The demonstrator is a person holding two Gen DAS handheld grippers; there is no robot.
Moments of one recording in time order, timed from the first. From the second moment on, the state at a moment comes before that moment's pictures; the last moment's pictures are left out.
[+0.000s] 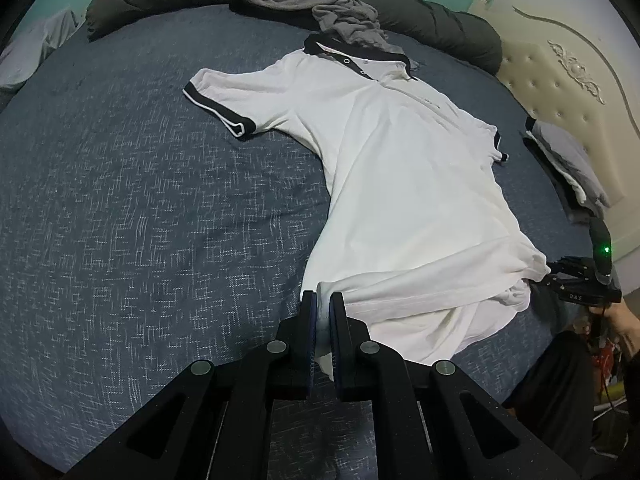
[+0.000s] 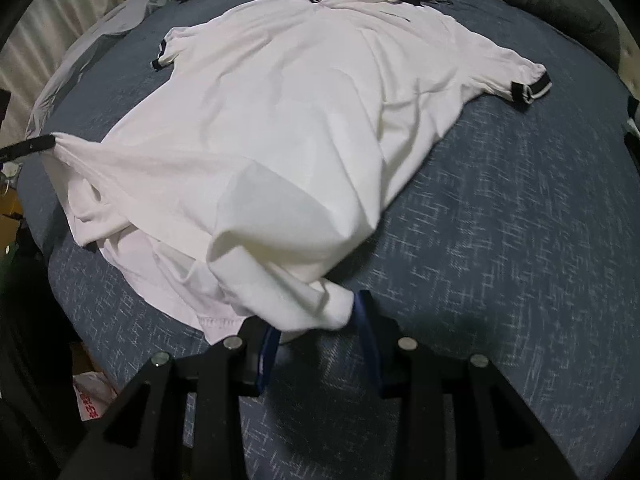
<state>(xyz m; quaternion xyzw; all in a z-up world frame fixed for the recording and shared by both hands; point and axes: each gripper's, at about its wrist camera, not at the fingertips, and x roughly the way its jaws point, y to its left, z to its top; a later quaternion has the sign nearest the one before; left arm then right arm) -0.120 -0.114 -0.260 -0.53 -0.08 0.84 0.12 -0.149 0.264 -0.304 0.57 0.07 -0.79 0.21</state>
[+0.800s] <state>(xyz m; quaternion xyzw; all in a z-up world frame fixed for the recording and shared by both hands) -0.110 -0.073 -0.249 -0.52 -0.07 0.83 0.18 -0.119 0.362 -0.205 0.50 0.05 -0.85 0.16</state>
